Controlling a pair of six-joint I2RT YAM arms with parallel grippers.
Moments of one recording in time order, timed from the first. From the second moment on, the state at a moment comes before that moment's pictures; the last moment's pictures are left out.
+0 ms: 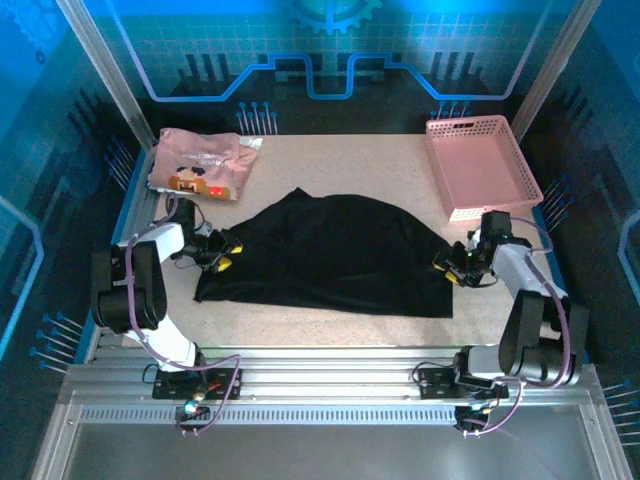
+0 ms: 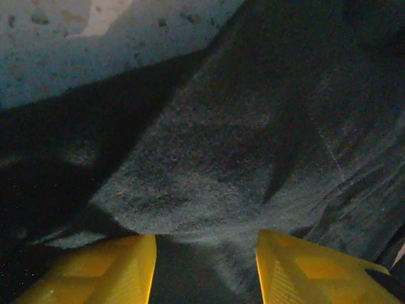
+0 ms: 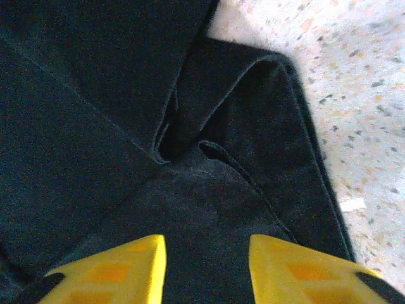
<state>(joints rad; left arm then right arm) 0.19 1.68 0.89 -0.52 0.53 -0.63 -0.21 1.39 0.77 -0.70 -0.40 0.48</state>
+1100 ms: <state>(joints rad) 0.19 1.67 0.85 -0.49 0.54 -0.63 -0.05 1.72 1.04 -0.81 -0.23 0.39</state>
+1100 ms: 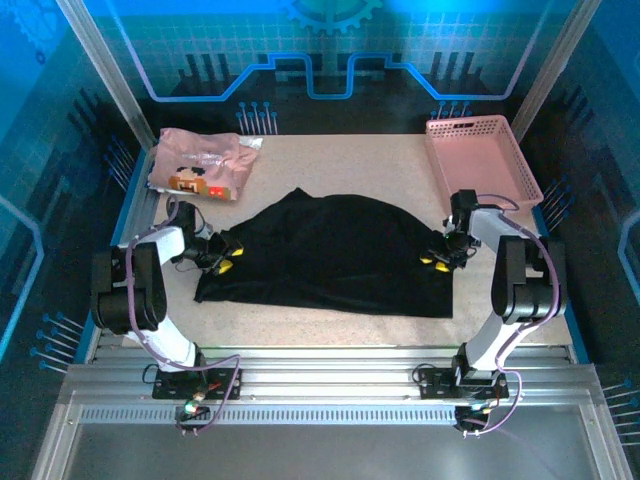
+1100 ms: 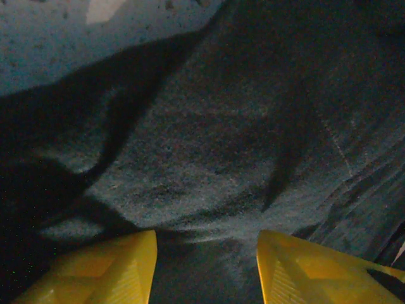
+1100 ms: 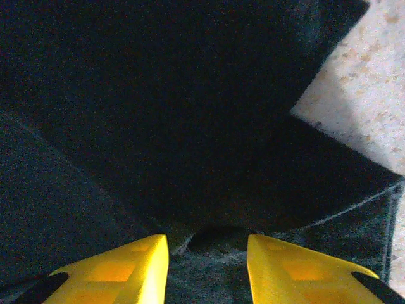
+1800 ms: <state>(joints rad) 0.19 1.66 0.84 -0.49 0.54 -0.61 0.02 1.76 1.07 -0.88 -0.08 0.36</state>
